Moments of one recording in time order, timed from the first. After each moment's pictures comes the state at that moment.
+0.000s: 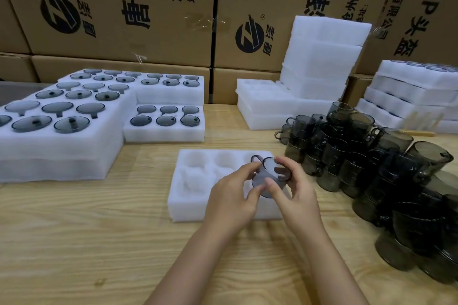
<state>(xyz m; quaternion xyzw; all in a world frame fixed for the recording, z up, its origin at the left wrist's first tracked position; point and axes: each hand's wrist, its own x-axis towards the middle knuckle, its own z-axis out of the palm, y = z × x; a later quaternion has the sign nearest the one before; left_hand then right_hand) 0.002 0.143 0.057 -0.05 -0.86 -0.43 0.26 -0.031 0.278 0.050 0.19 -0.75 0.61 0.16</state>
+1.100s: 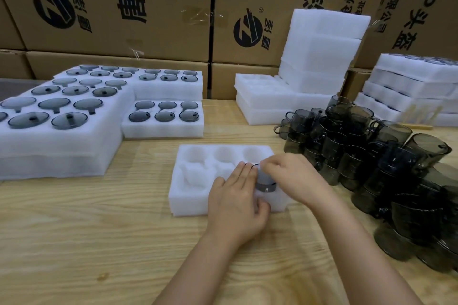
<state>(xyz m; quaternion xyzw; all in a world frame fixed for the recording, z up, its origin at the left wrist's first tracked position) 0.013 0.152 0.052 -0.06 -0.96 -0.19 0.22 -0.047 0.272 0.105 0.18 -0.95 0.25 0.04</state>
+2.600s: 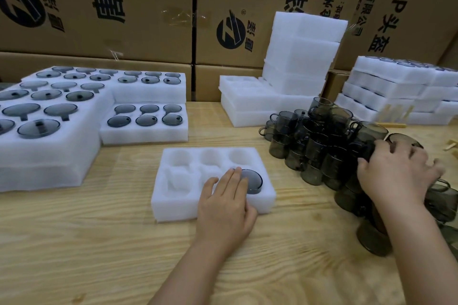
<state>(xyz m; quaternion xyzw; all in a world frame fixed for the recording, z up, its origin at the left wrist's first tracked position) 0.003 0.154 0.034 -0.08 -0.95 -0.13 0.29 -0.051 0.396 0.128 -0.20 -0.94 -0.03 0.26</state>
